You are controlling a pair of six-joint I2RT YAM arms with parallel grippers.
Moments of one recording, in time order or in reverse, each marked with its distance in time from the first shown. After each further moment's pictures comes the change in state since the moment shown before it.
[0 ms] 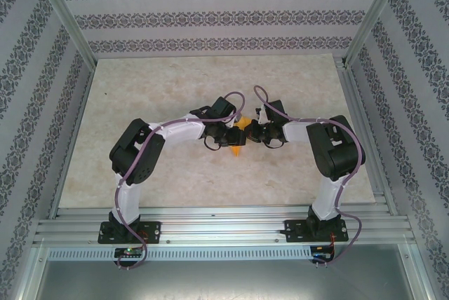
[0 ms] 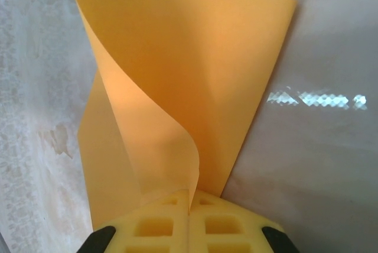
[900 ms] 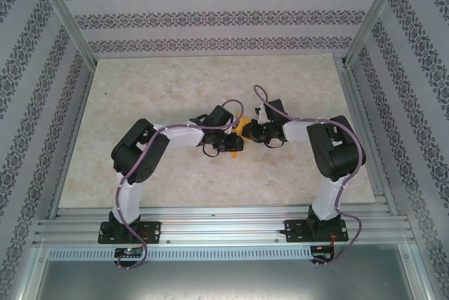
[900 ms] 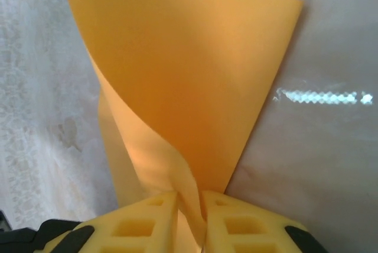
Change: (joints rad) left arm -0.002 0.019 -0.137 0.179 -0.016 -0.001; right arm -0.008 -0.015 0.008 -0.024 -0.028 -0.005
